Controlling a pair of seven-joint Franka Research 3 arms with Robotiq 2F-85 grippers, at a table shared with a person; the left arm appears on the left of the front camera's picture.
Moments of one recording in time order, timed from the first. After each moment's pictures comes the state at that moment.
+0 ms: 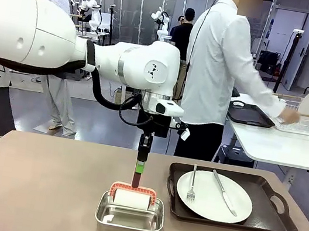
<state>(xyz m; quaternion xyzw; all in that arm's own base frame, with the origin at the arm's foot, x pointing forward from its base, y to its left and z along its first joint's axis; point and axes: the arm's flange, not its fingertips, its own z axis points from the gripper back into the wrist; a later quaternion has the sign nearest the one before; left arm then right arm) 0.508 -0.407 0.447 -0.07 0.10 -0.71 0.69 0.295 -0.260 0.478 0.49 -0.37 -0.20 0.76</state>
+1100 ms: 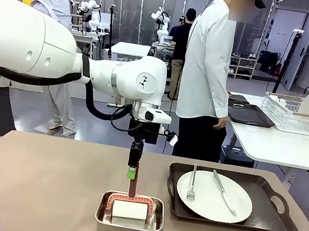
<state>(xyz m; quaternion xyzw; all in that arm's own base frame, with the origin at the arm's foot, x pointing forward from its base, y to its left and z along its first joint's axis) 0.537 -0.381 0.409 -0.10 0.12 -0.71 0.69 0.295 -0.260 0.478 0.49 -0.37 -0.20 0.76</state>
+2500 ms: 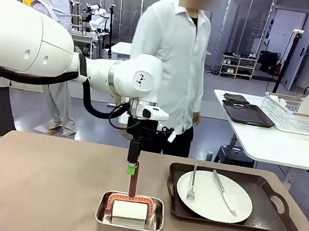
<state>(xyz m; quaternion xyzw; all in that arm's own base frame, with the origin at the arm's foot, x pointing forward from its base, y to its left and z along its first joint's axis) 0.546 -0.374 0.412 -0.11 0.10 -0.71 0.69 0.295 -0.260 0.478 0.49 -0.37 -0.20 0.76</state>
